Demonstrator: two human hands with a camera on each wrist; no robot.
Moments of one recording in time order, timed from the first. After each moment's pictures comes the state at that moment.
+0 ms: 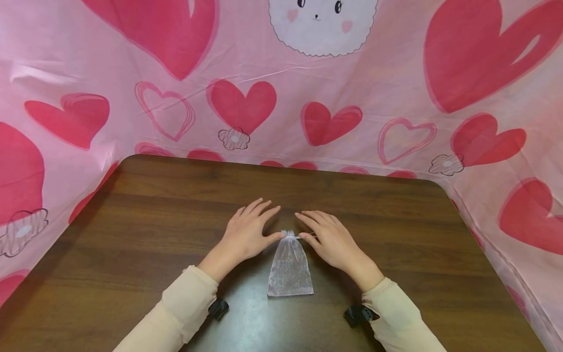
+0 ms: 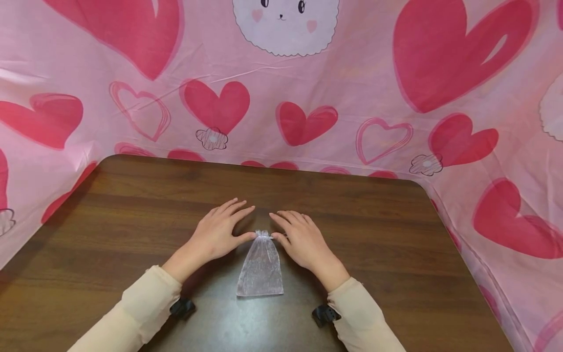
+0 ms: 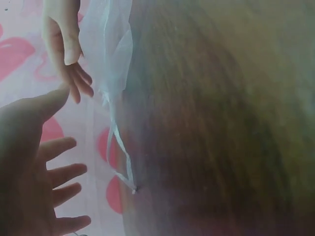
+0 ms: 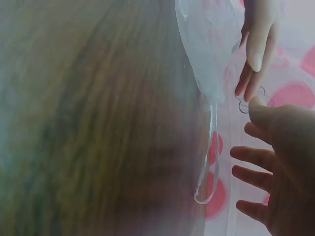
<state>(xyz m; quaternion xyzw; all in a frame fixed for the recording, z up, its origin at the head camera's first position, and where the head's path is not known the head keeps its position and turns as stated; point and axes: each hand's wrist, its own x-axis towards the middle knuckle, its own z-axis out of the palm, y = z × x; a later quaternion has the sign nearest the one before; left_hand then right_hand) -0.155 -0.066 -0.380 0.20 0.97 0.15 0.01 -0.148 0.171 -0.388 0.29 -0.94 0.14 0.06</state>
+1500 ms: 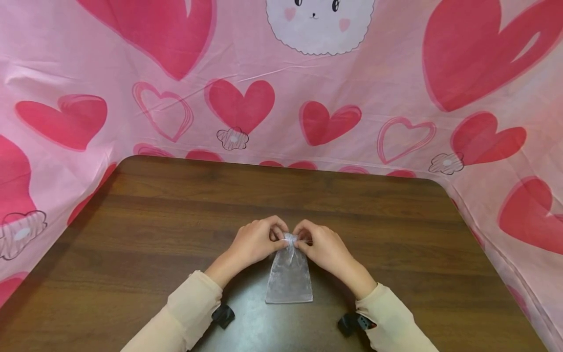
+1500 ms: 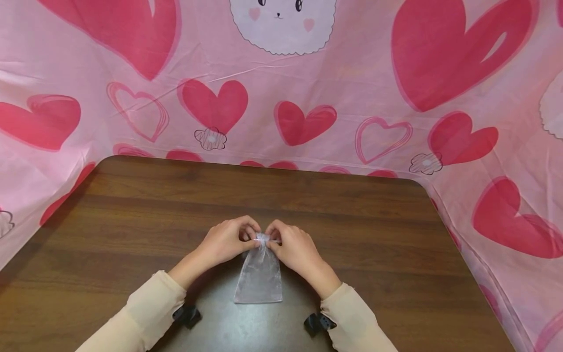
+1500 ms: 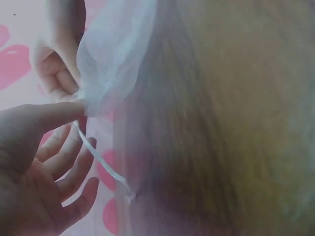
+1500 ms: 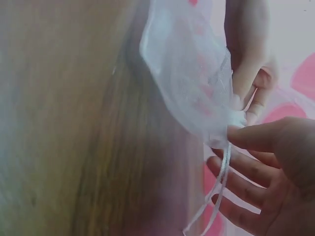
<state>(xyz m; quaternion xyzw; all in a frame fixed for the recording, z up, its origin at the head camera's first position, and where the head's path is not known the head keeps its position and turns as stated) -0.146 -0.048 -0.386 0.20 0.92 0.35 0.04 -0.135 0.150 -0.383 0.19 -0.93 0.30 -0.01</state>
